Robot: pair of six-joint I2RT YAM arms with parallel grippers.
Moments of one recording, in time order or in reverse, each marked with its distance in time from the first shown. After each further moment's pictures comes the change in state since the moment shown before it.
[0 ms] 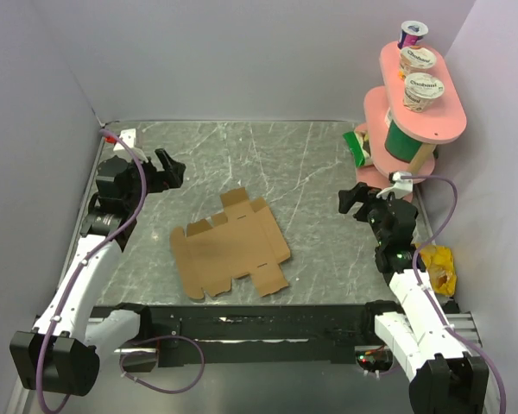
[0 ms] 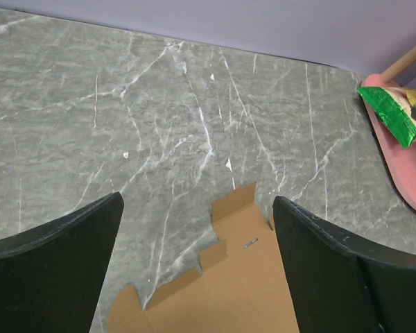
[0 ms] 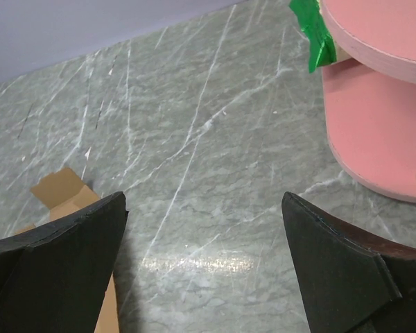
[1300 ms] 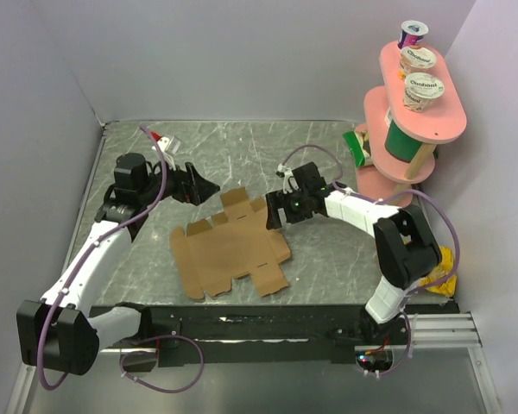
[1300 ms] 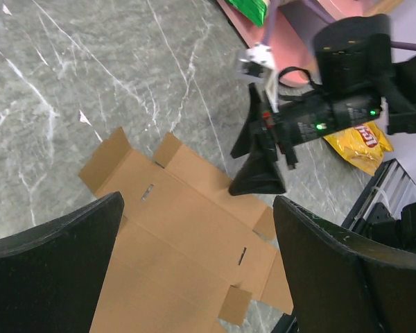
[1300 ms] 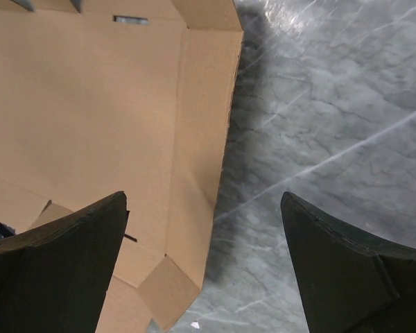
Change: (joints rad) left arm -0.061 0.123 0.000 0.049 0.529 0.045; right arm 0.440 0.907 0.579 -0.439 -0.270 -0.183
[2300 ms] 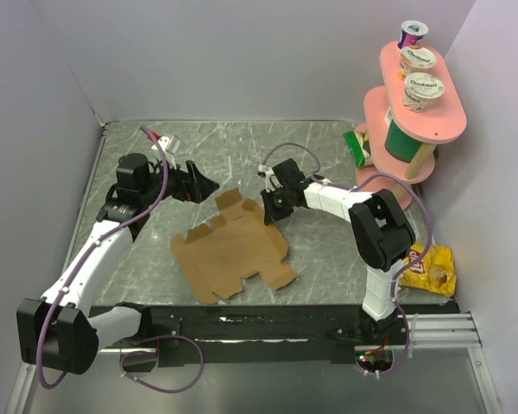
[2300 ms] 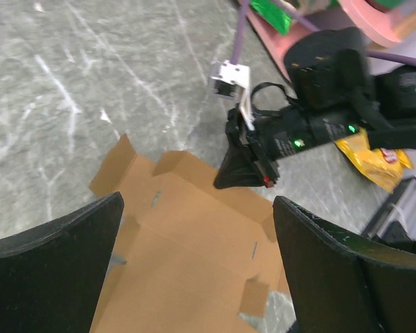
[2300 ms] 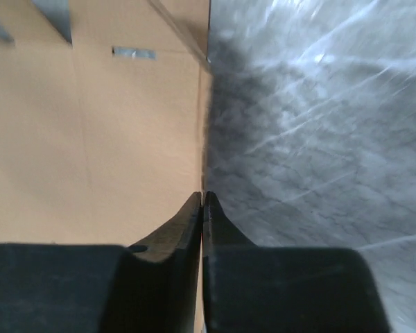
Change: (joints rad) left arm -0.016 0.010 0.000 -0.004 -0.076 -0.011; right arm 0.062 0.228 0.180 -0.035 -0.018 -0.039
